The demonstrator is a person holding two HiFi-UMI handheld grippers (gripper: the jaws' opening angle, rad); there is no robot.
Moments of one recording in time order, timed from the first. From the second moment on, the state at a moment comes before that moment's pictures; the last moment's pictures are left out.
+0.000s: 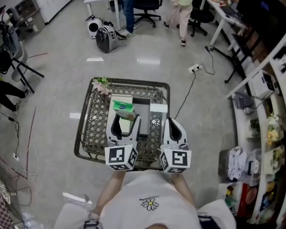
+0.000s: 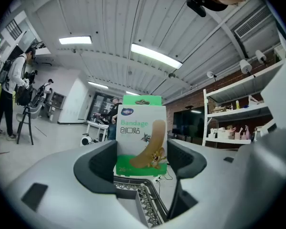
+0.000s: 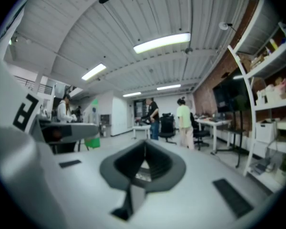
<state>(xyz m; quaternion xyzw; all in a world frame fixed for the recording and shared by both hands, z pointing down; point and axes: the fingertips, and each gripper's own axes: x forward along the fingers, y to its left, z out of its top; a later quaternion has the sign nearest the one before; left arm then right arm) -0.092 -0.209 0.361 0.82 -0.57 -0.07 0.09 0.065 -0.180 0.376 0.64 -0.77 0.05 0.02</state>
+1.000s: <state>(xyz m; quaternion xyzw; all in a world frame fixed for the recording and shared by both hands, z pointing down) -0.041 -0.237 0.382 0.80 -0.60 0.03 0.07 0.125 -0.201 0.380 0.62 -0.78 0.07 0.03</state>
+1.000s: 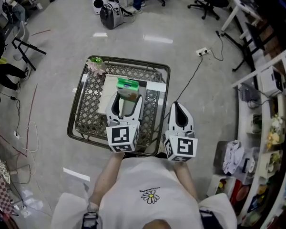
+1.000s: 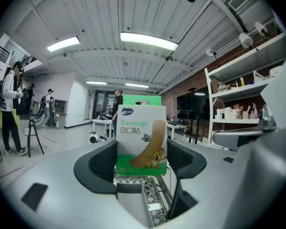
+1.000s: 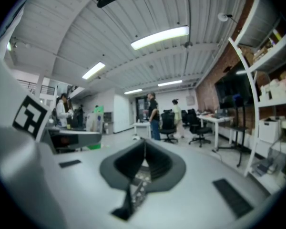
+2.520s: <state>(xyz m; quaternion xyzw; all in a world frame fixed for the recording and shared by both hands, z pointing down) -0.033 -0.283 0.665 0.71 -0.52 0.33 0.33 0.160 -0.173 0.430 0.65 -0.74 0.12 0.11</state>
